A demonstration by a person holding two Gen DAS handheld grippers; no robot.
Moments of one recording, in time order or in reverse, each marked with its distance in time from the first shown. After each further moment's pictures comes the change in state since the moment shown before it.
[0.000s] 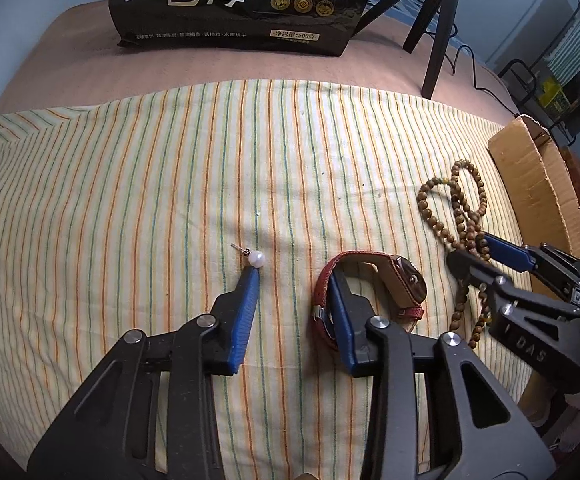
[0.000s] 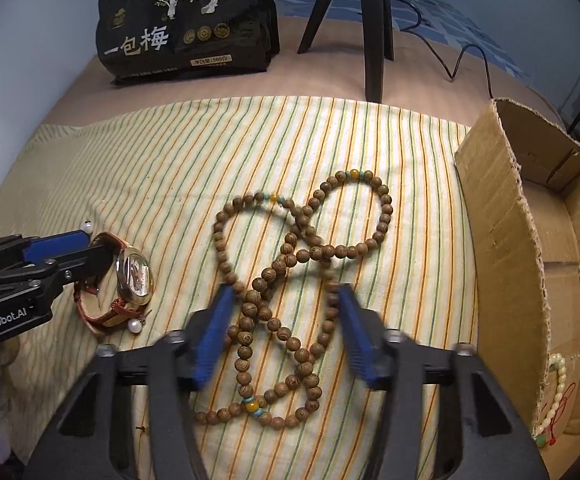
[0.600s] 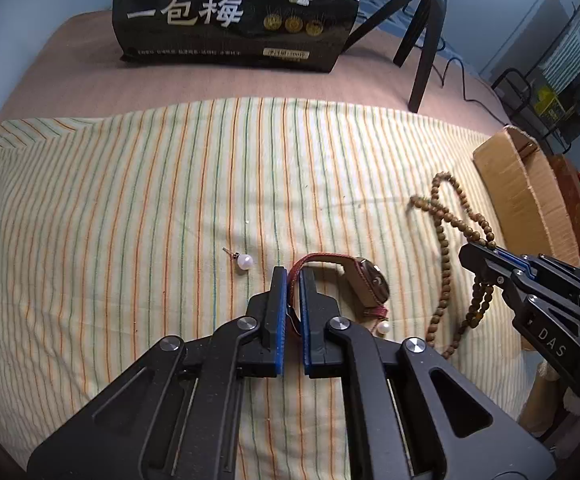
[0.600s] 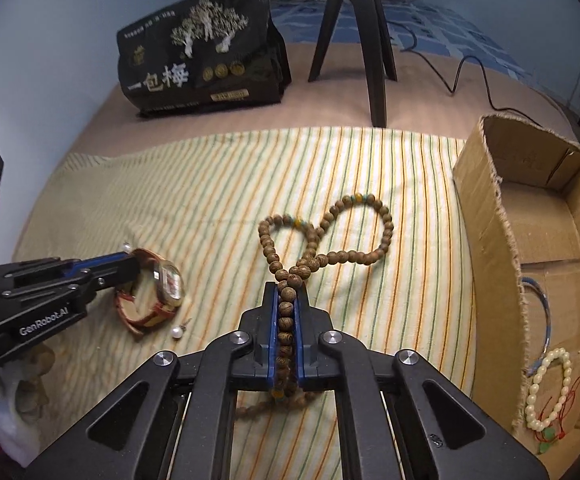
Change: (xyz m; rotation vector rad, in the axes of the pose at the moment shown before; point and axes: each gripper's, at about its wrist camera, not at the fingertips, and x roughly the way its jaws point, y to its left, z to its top) left arm -0.020 -0.006 -0.002 -0.009 -0.051 -0.016; right arm -0.032 -0.008 -0.001 0.044 -0.078 0.102
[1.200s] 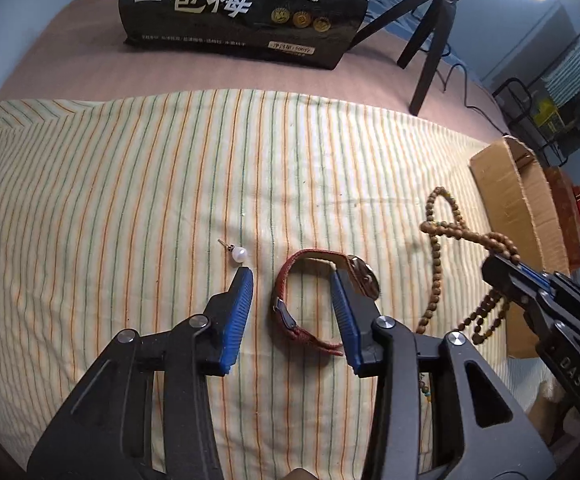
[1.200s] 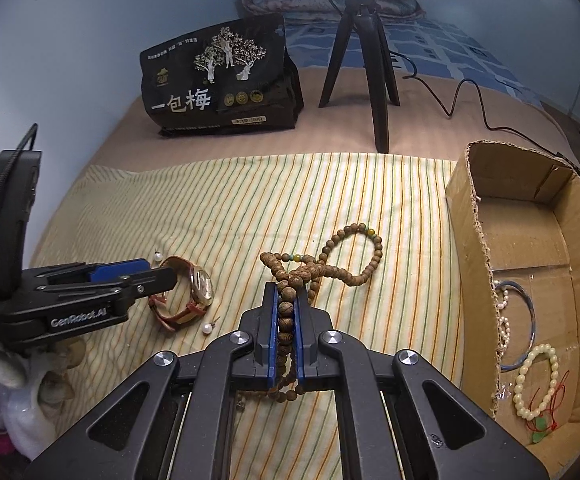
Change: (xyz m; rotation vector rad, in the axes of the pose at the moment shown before) left arm 0.006 0.004 0.004 -0.058 0.039 -0.025; right arm -0.028 0.008 -0.002 -0.010 -0.050 0.027
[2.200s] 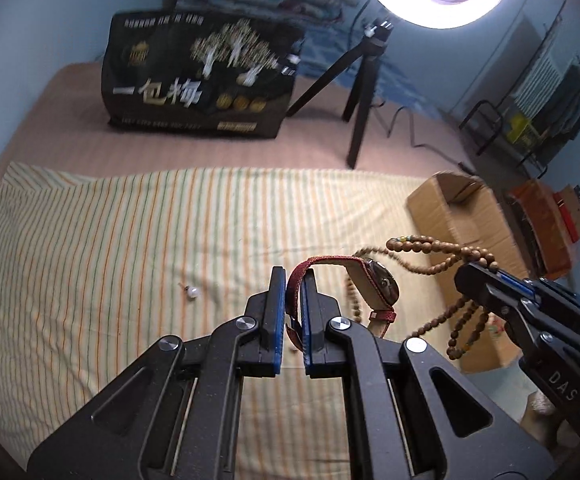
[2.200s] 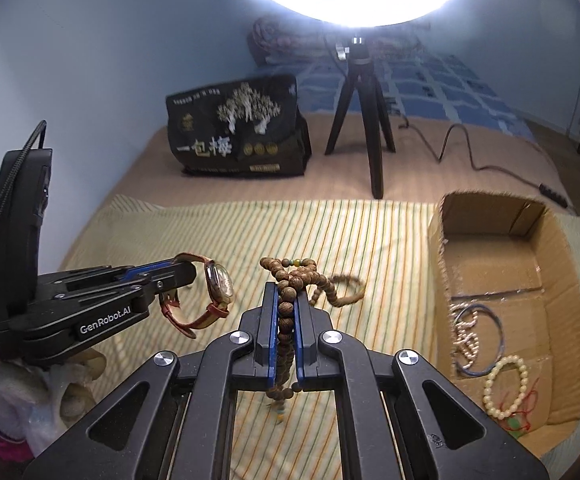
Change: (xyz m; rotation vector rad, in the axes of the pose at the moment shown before) left arm -0.067 -0.044 -0.005 0.067 -0.198 -0.066; right arm -0.061 0.008 0.010 -0.020 -0.130 0.015
